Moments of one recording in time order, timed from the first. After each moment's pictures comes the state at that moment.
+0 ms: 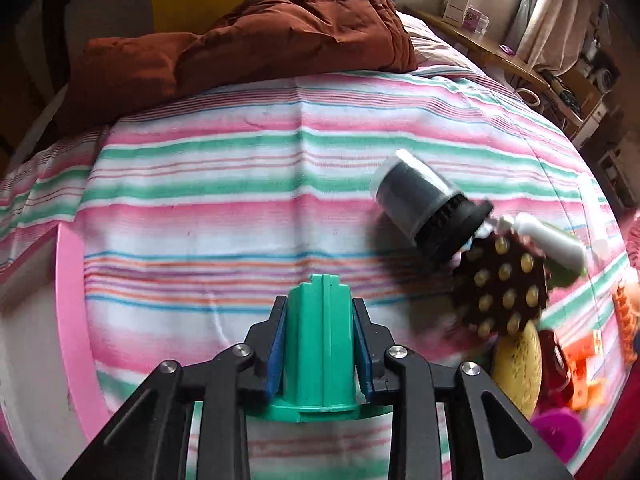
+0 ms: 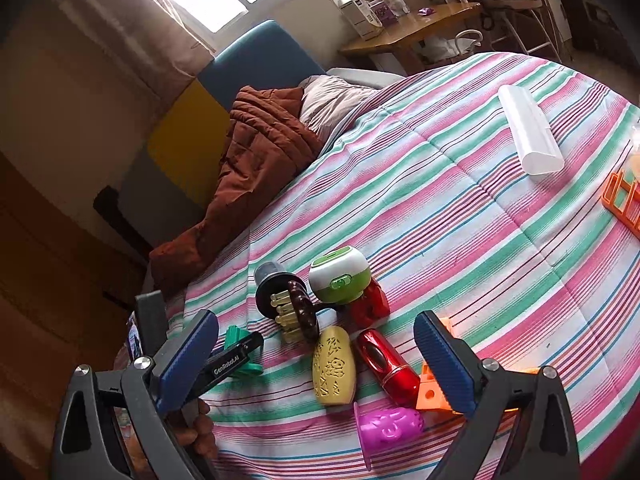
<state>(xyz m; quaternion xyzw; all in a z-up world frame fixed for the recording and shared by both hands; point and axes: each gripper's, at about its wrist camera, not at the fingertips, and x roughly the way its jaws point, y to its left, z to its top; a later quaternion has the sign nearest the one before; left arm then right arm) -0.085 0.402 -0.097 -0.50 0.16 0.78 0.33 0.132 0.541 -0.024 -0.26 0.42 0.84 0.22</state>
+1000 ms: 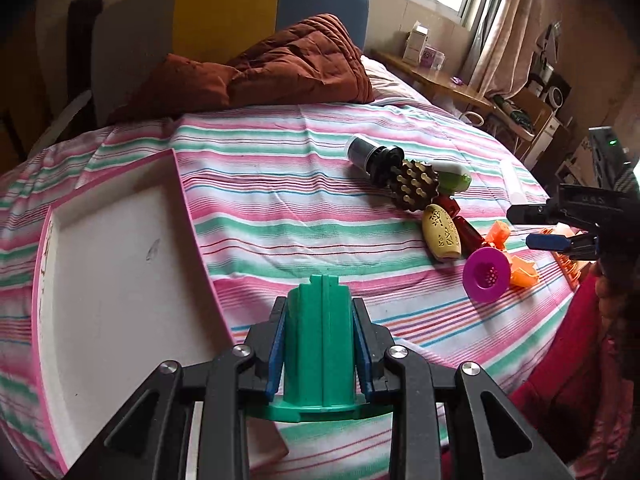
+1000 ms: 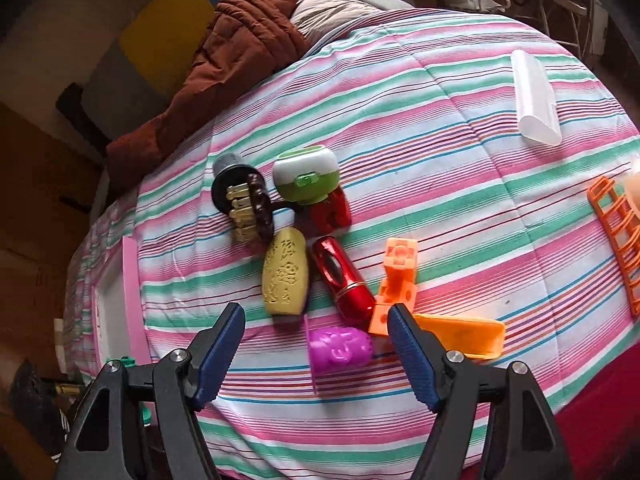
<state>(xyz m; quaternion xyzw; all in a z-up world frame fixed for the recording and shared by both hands) 0.006 0.254 -0.038 -0.44 0.11 0.80 0.39 0.124 0.536 -0.039 -0.46 0.36 0.78 0.20</state>
